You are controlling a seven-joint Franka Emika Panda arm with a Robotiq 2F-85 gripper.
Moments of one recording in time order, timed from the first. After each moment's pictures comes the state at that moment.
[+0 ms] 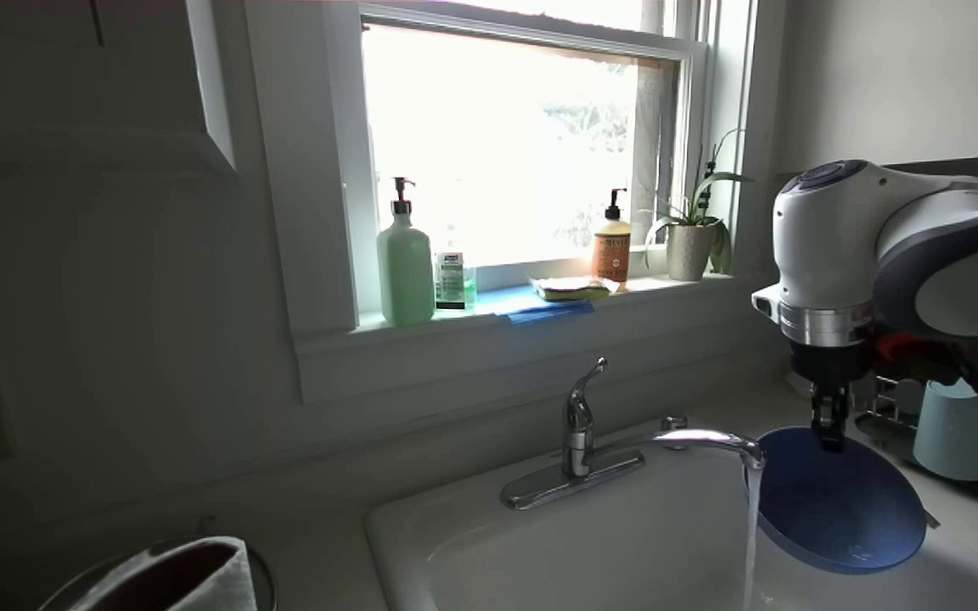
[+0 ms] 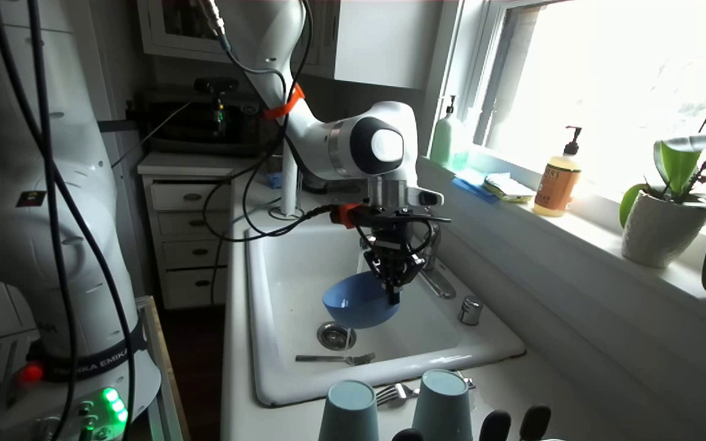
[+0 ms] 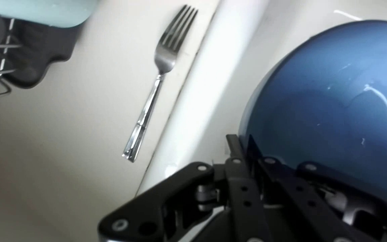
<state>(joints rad) -0.08 -0.03 -0.15 -2.43 -0.51 2.34 0.04</state>
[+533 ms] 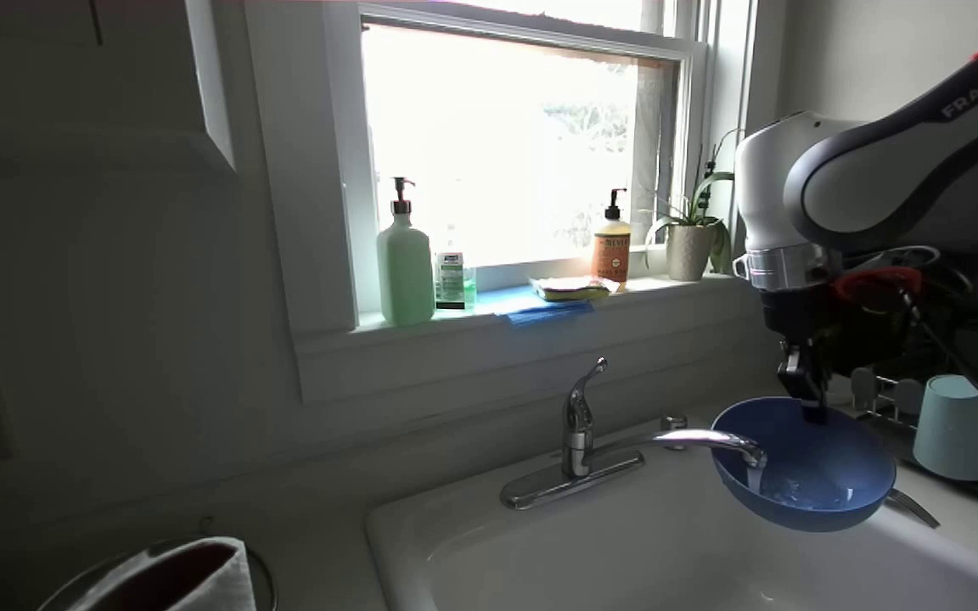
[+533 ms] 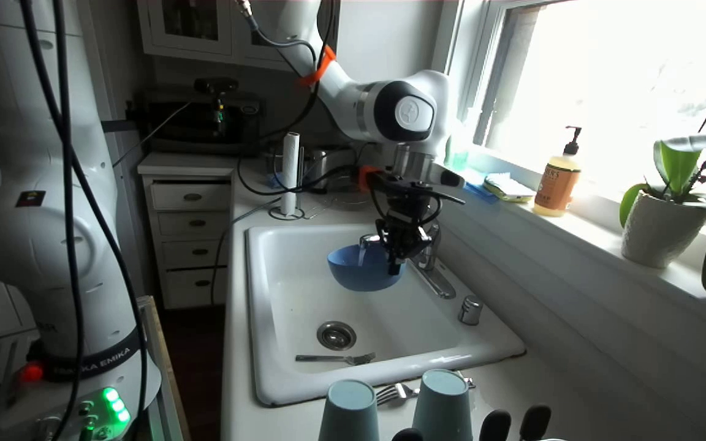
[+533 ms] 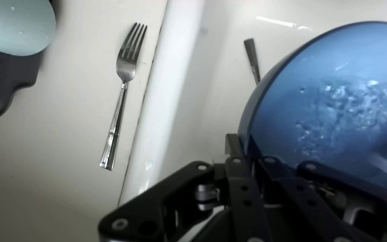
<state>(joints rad) -0.09 0.01 -0.13 -2.22 -0.22 2.06 -0.04</state>
